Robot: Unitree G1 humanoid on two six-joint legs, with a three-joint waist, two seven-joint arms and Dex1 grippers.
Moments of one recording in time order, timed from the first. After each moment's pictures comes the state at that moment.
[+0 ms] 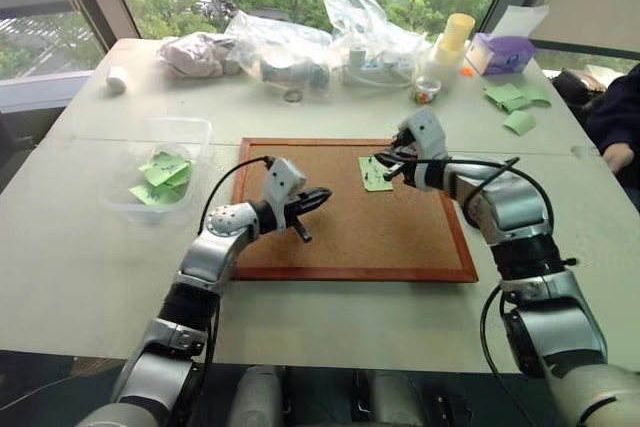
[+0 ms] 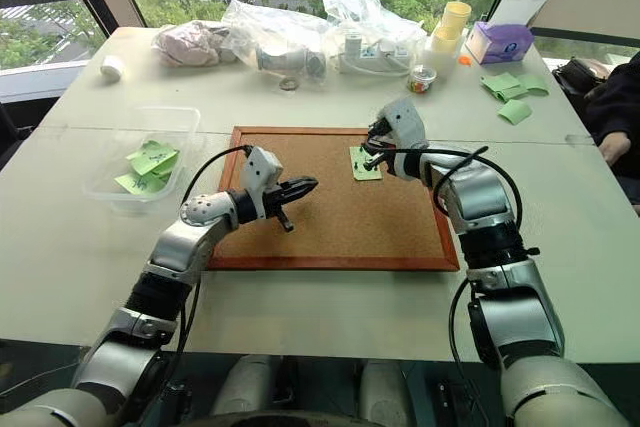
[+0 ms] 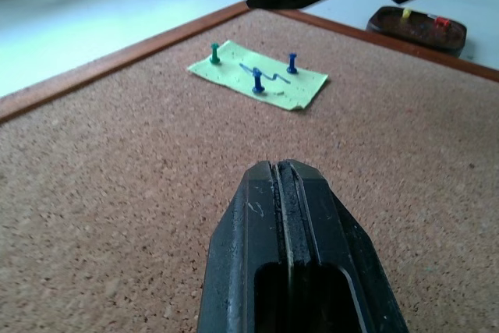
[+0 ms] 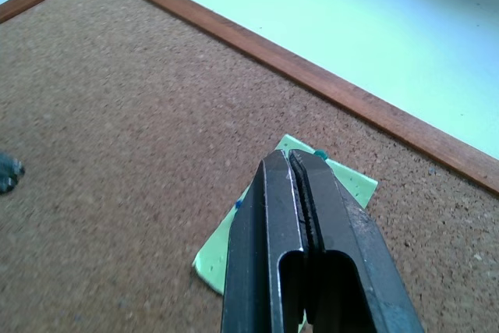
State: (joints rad) left arm -0.49 0.25 -0.18 0.22 -0.20 0.22 -0.74; right arm -0.78 -0.46 0.10 0.27 0.23 0.67 0.58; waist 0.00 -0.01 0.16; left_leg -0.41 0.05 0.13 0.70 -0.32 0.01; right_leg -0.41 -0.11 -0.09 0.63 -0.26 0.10
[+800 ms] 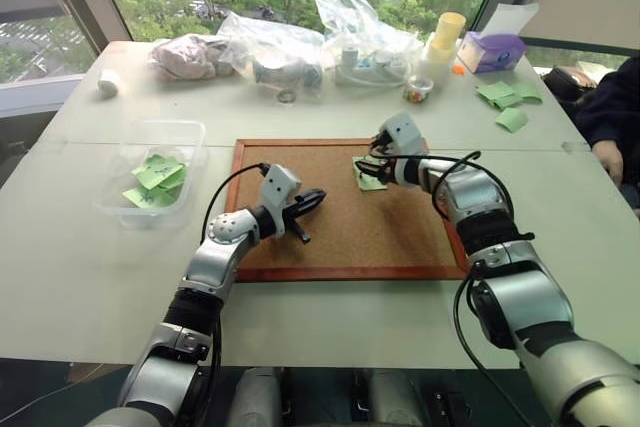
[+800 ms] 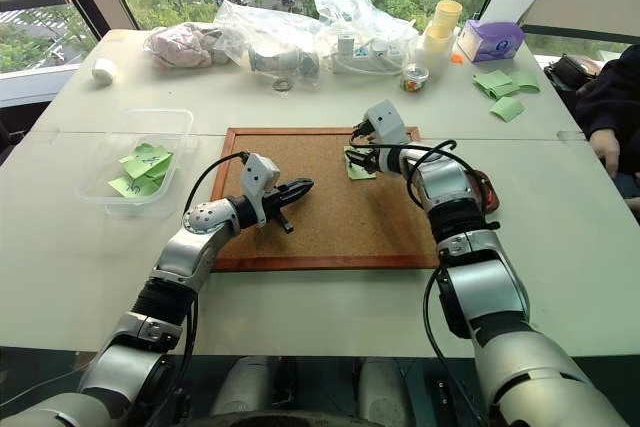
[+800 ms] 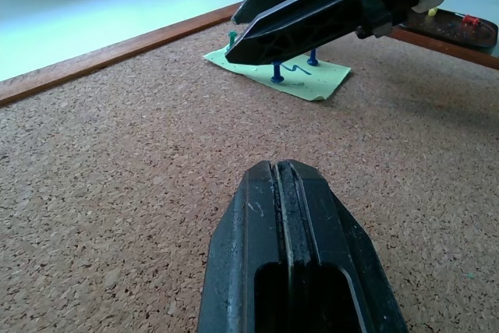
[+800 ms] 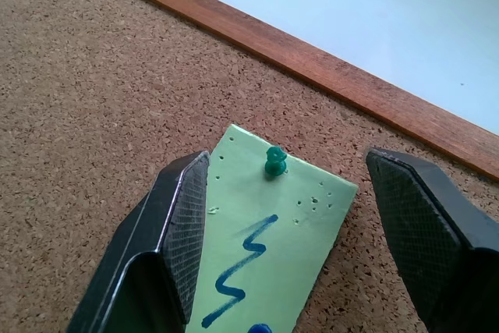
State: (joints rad) left arm -0.47 0.23 -0.15 0.27 -0.19 0.15 -0.70; right arm -0.92 -0.33 0.11 0.70 0.08 0.44 0.58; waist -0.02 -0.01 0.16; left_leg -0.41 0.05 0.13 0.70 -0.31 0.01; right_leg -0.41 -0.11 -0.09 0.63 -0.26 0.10
